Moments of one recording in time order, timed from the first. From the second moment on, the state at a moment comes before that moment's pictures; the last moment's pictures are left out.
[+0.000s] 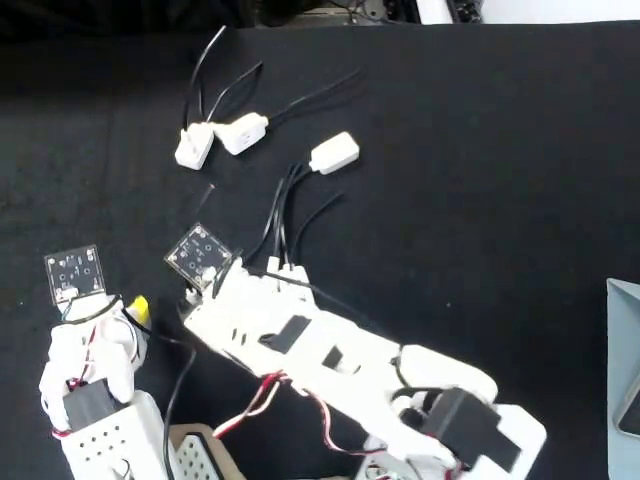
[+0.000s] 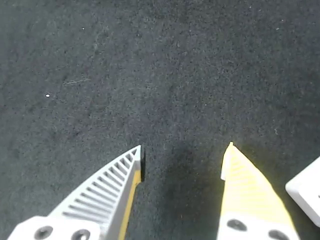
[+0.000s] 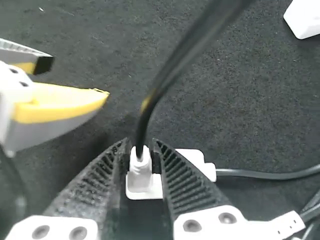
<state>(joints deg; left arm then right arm) -31.6 -103.2 96.3 62.3 -12.0 -54.2 -11.1 61.5 1.1 -0.1</state>
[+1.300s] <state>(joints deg) -31.6 -103.2 96.3 62.3 -12.0 -53.8 -10.0 55.5 16.4 8.3</state>
